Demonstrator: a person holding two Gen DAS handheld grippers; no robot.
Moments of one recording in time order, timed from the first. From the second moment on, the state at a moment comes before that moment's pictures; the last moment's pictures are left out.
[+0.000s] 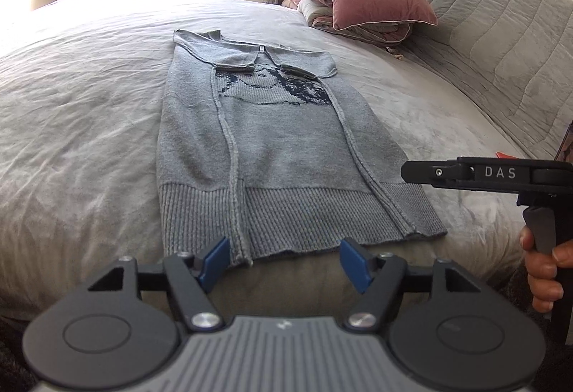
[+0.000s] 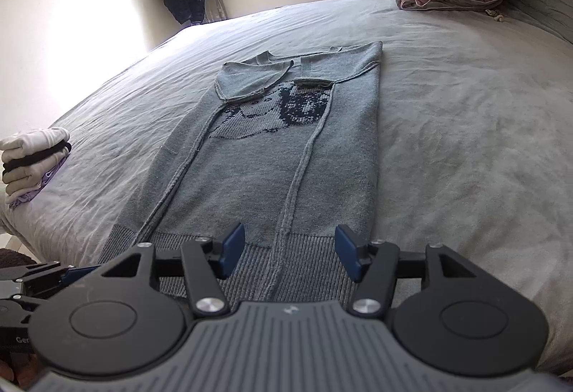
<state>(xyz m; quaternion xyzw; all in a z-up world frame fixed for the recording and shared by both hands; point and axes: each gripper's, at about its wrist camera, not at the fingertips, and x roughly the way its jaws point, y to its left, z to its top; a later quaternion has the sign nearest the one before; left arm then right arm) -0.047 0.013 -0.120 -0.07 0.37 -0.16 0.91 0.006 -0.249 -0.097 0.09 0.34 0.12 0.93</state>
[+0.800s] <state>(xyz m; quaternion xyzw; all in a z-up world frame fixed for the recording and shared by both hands) -0.026 0.060 -0.094 -0.12 0.39 -0.12 0.91 -0.028 -0.281 -0.097 0.16 0.36 0.07 0.92</state>
